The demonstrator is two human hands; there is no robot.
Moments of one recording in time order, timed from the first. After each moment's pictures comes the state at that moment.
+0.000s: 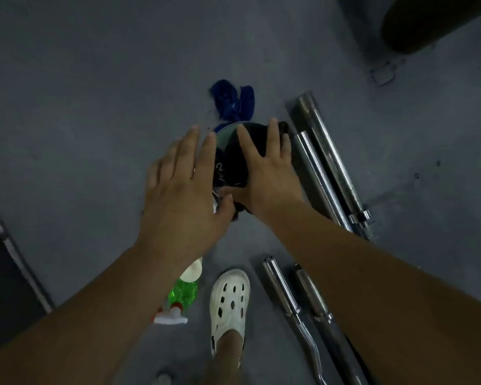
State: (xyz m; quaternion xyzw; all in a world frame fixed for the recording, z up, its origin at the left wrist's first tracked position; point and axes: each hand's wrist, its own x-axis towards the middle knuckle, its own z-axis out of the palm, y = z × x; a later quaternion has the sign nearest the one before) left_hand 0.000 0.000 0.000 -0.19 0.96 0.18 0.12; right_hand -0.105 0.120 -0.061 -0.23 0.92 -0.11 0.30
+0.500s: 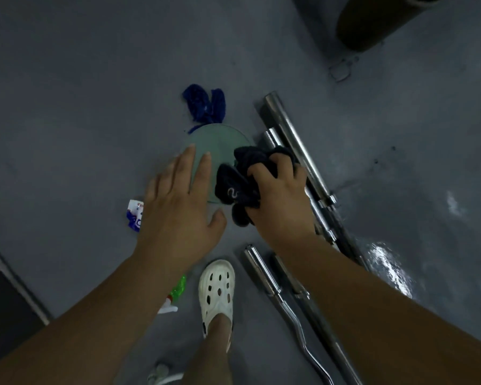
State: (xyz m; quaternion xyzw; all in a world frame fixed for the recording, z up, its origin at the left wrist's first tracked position) left_hand 0.003 0.034 0.042 -0.14 0.96 0.19 0.14; right_hand -0.078 0.191 0.022 -0.19 0.95 -0.13 0.19
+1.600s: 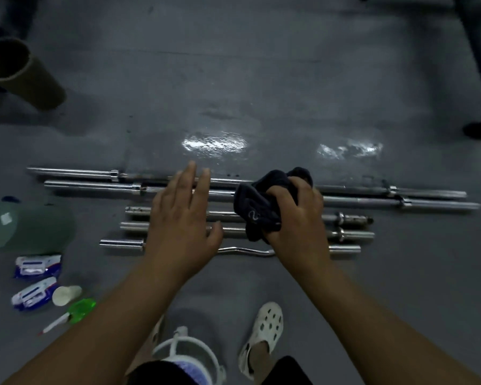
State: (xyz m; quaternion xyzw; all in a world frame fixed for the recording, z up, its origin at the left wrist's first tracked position) left_hand 0.341 0.627 0.318 0.33 0.93 0.10 0.11; right_hand 0.455 0.803 0.292 0.26 0.94 -0.23 -0.06
